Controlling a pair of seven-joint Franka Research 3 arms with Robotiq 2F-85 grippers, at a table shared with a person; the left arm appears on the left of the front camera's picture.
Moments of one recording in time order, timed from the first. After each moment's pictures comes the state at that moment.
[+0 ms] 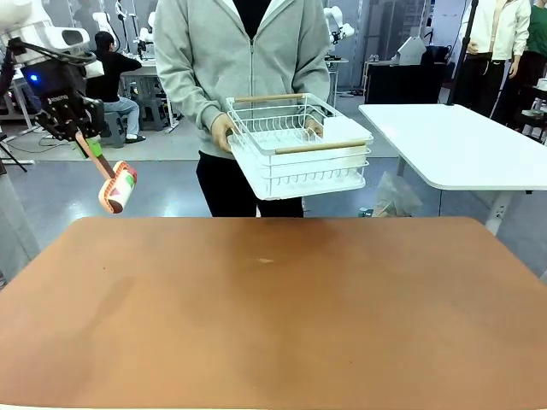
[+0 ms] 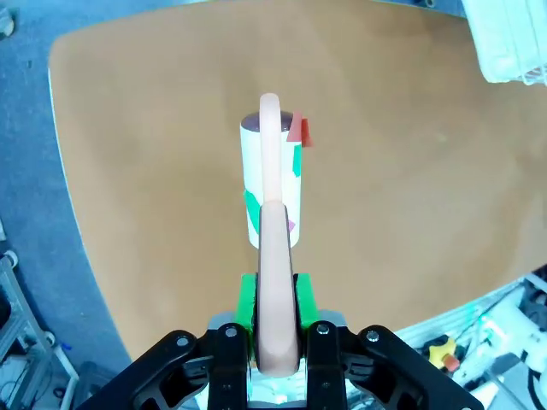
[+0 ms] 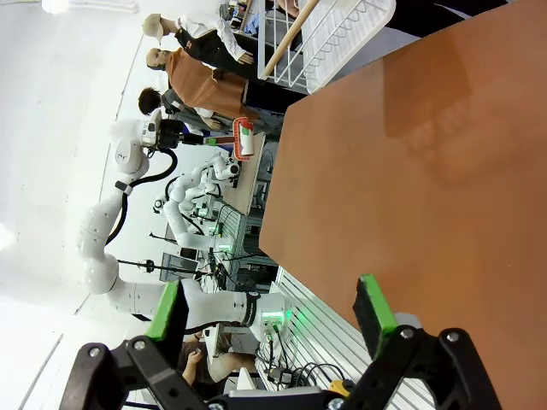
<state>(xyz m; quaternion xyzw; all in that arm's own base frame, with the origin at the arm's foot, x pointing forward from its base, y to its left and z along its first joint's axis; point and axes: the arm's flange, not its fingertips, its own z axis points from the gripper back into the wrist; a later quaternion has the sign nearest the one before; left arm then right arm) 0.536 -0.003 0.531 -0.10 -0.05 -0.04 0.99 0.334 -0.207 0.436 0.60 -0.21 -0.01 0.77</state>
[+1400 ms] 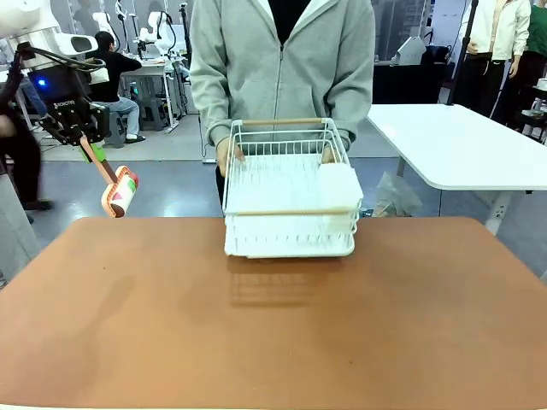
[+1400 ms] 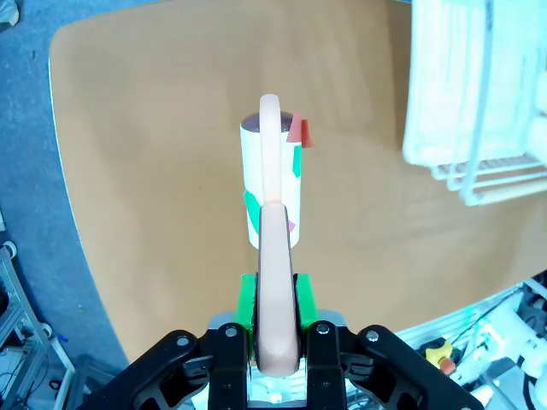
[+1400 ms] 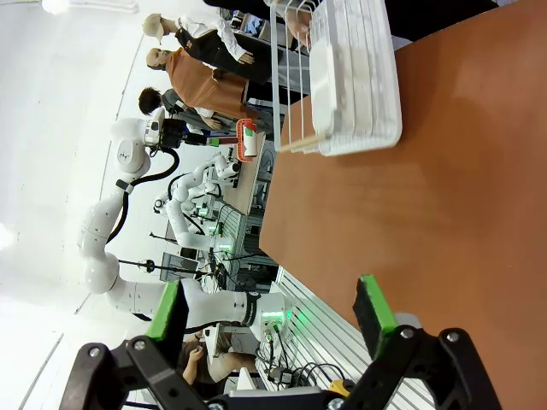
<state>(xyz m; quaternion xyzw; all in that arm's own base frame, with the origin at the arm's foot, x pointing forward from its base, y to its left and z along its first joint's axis) 0.537 -0.009 0.525 -0.09 -0.04 -0.03 0.99 0.333 -0.207 0.436 0.60 -0.21 -0.01 0.77</state>
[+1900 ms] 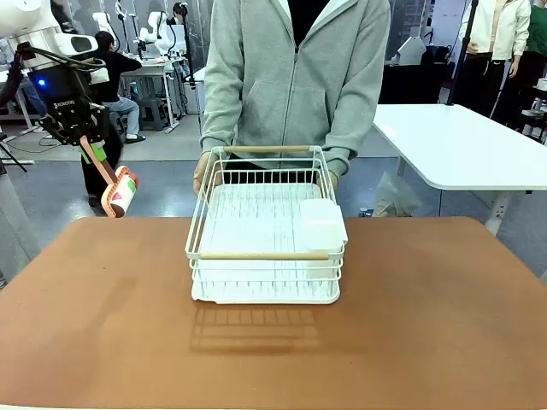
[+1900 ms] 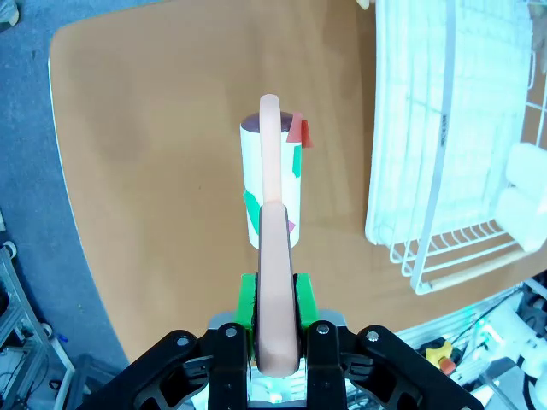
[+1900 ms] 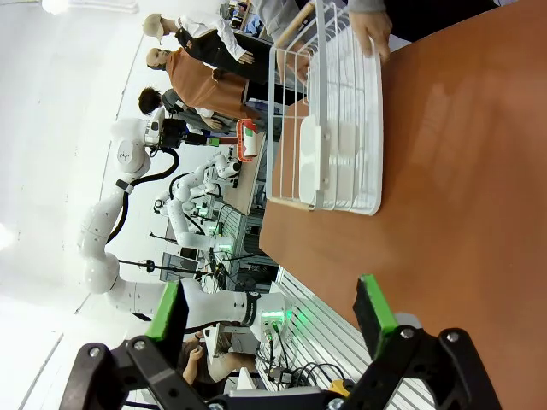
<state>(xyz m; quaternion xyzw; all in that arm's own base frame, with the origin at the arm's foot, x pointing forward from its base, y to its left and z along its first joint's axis) 0.537 -0.009 0.525 -0.09 -0.04 -0.03 0.99 0.334 -0.207 0.436 0.60 -0.21 -0.01 0.77</state>
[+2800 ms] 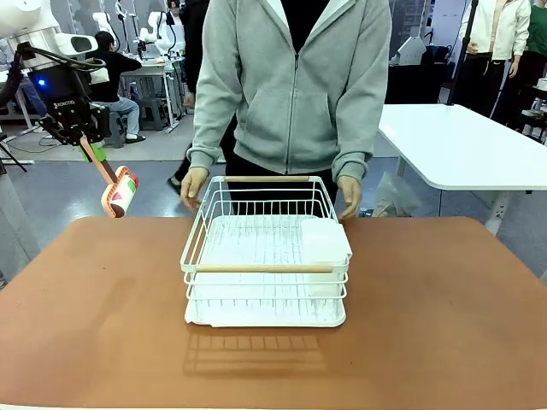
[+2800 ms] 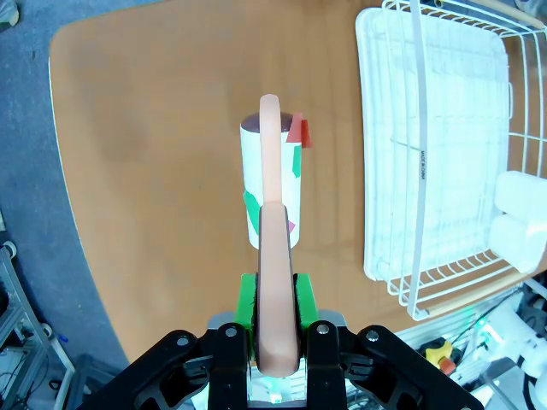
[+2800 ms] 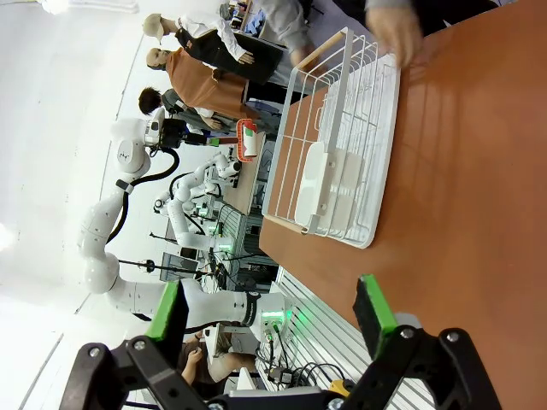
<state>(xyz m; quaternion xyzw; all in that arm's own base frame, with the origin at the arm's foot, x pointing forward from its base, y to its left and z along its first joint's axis) 0.537 -0.009 0.525 -0.09 -0.04 -0.03 0.99 0.334 -0.207 0.436 0.60 -0.21 -0.01 0.77</state>
